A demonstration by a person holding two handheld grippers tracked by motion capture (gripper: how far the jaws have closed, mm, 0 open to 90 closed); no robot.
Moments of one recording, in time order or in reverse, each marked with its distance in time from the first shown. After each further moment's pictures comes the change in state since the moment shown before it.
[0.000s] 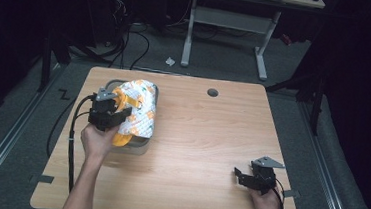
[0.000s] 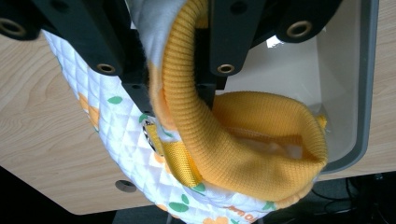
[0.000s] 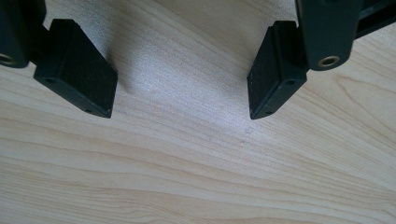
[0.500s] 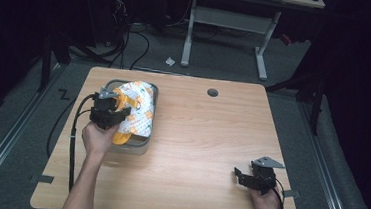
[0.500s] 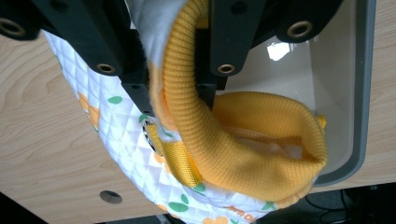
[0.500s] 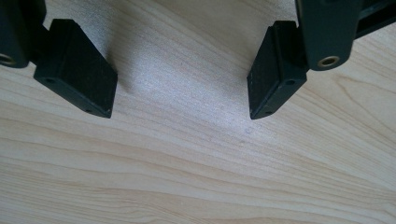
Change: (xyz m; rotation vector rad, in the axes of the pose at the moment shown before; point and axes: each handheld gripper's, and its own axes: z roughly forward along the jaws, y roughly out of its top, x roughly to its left) left arm 0.010 -0.003 0.018 0.044 0.027 0.000; right arm 0.000 0.000 0.000 0.000 0.000 0.000
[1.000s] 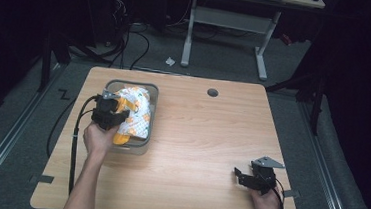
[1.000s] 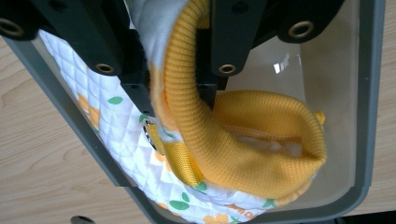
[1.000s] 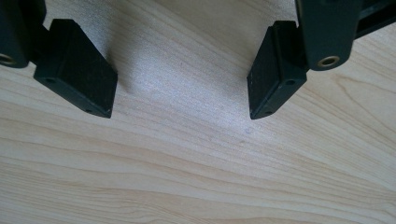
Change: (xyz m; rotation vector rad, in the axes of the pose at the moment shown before) left arm 0.010 -0.009 0.021 0.075 0.041 -0.010; right arm 0.000 0.000 0.000 -0.001 0.000 0.000
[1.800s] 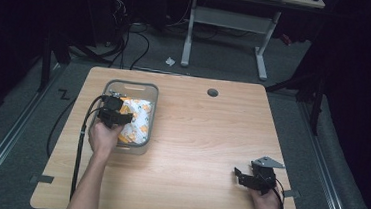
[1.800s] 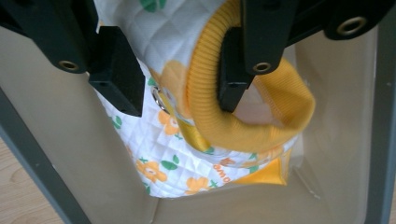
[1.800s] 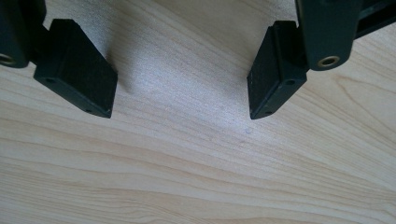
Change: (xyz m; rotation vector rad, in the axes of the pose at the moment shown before) left arm 0.001 0.002 0.029 0.108 0.100 -0.010; right arm 0.000 0.000 0.000 0.000 0.000 0.001
